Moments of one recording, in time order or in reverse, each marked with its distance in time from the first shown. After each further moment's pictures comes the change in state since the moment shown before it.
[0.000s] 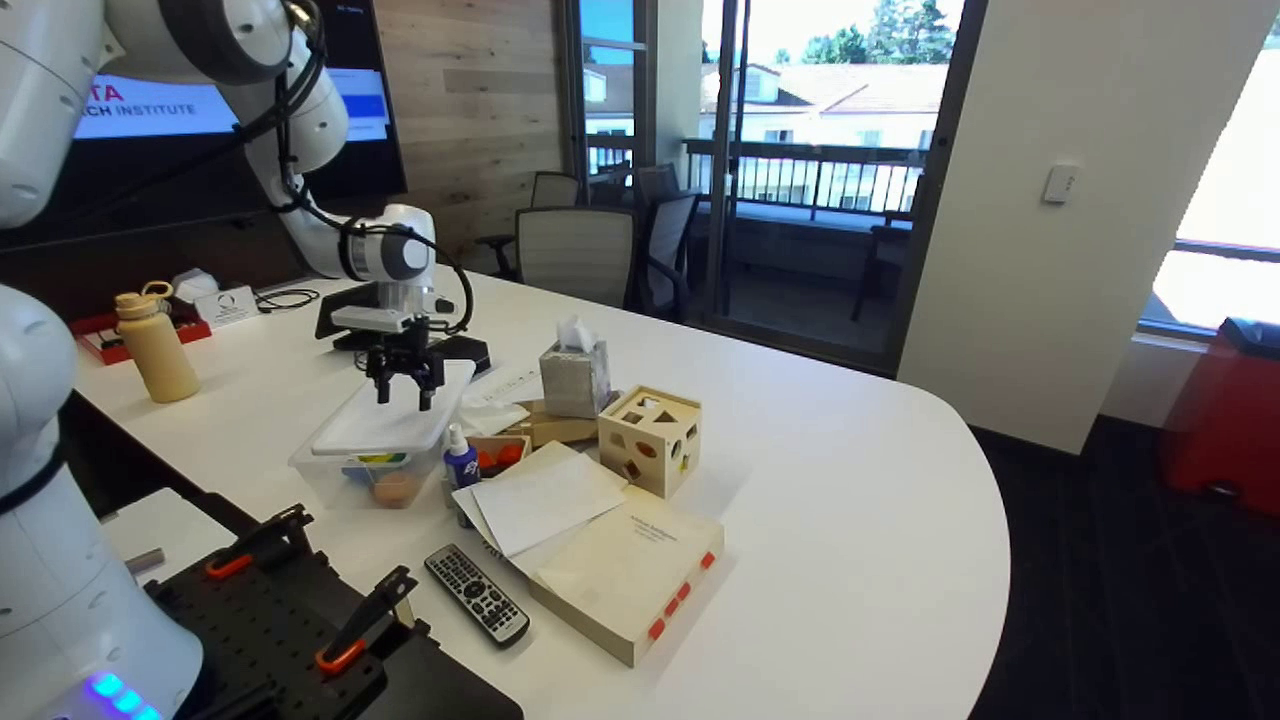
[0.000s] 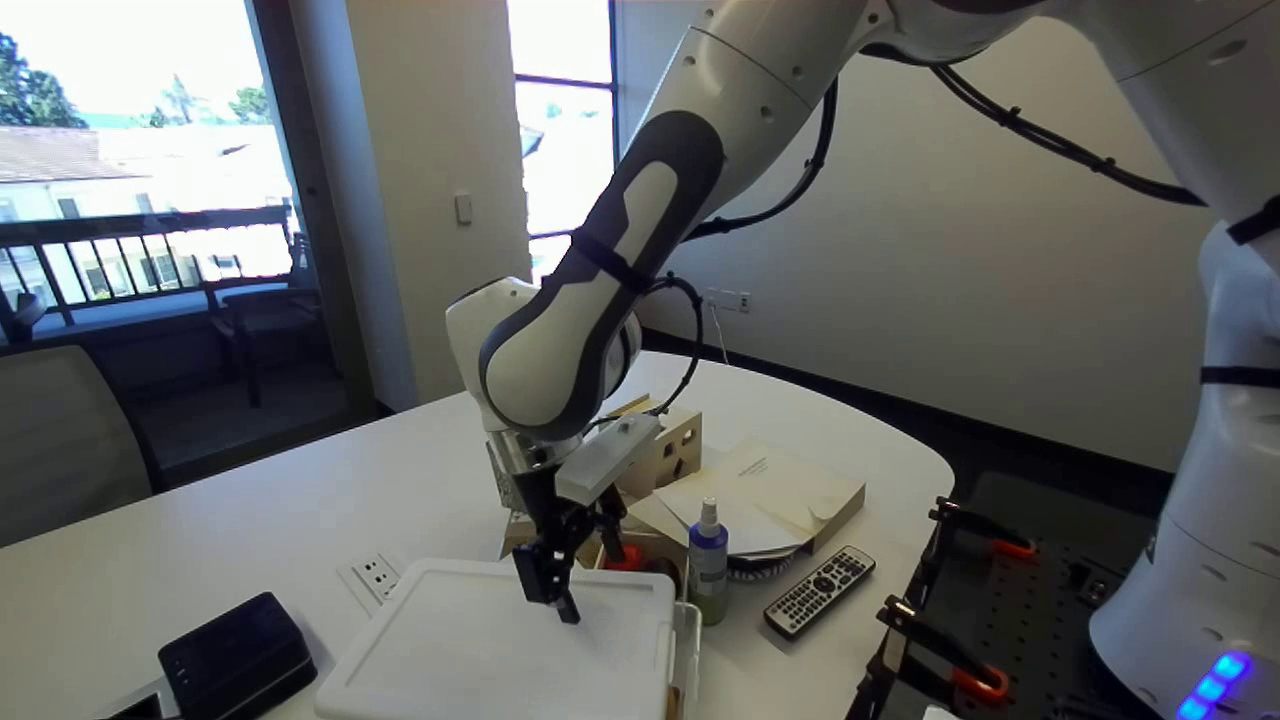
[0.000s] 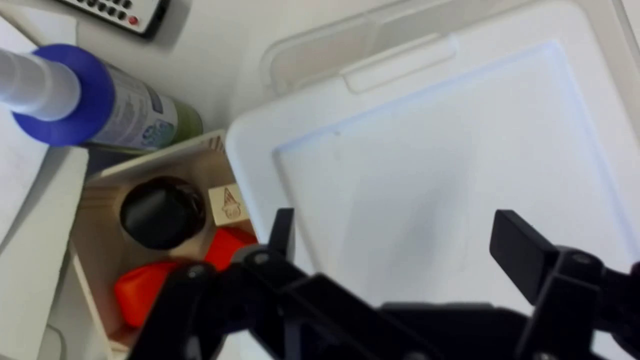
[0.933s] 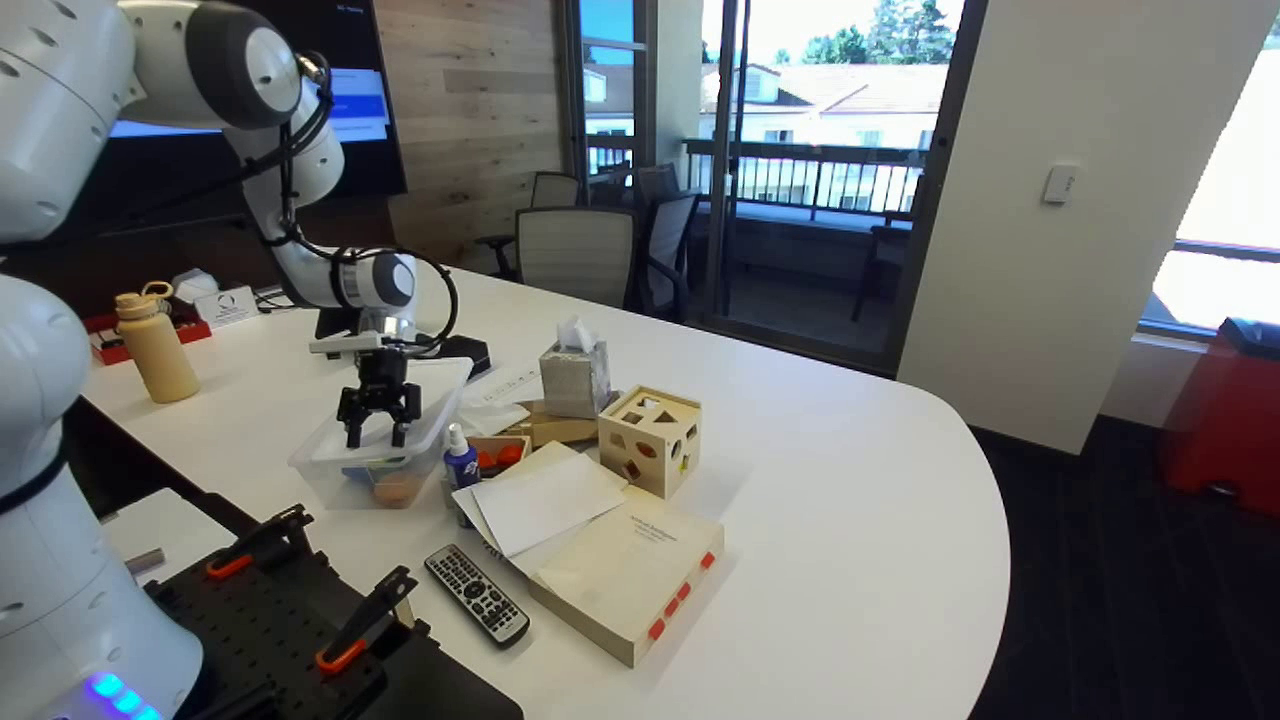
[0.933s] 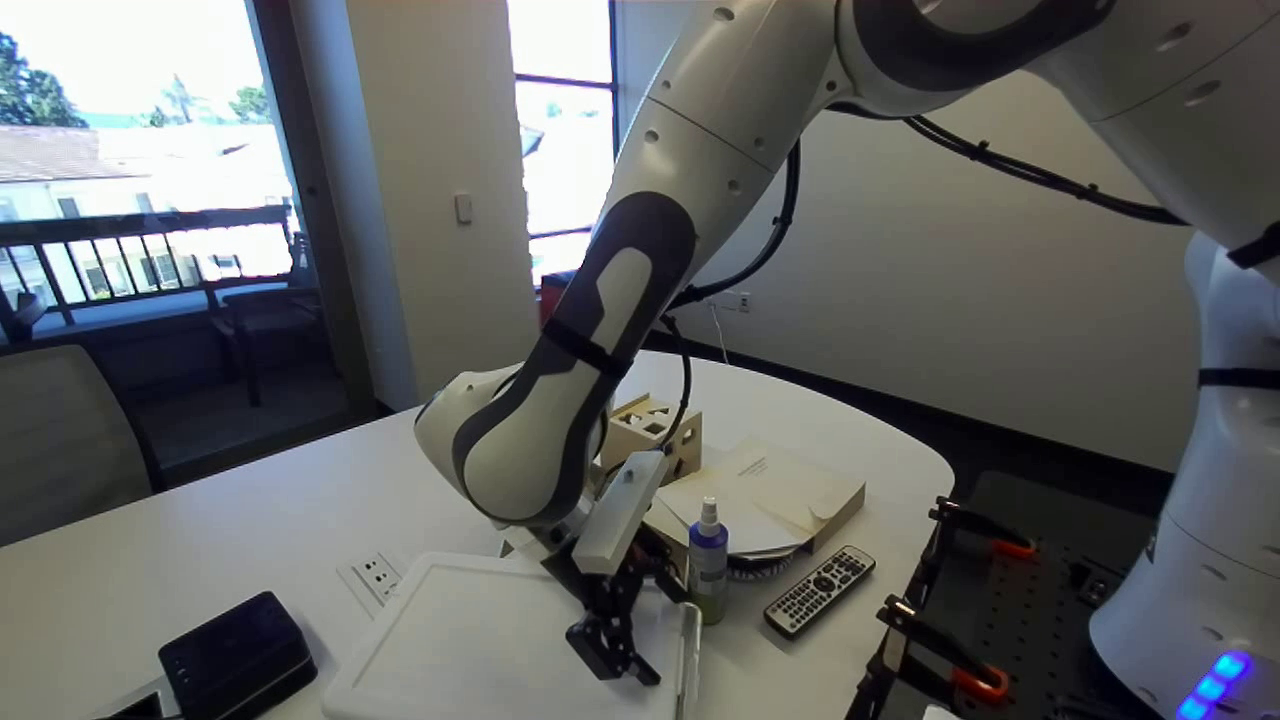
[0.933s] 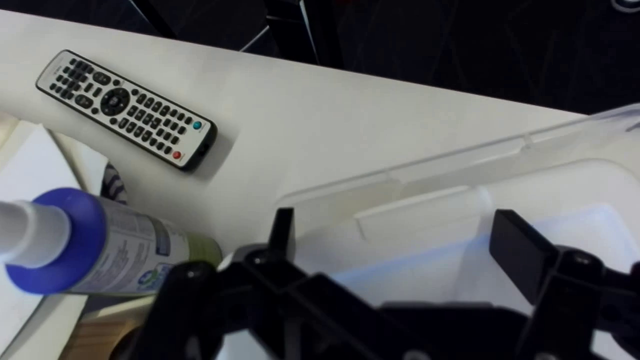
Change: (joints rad) arm 0.101 0.144 -0.031 0.110 -0.061 -0.320 0.061
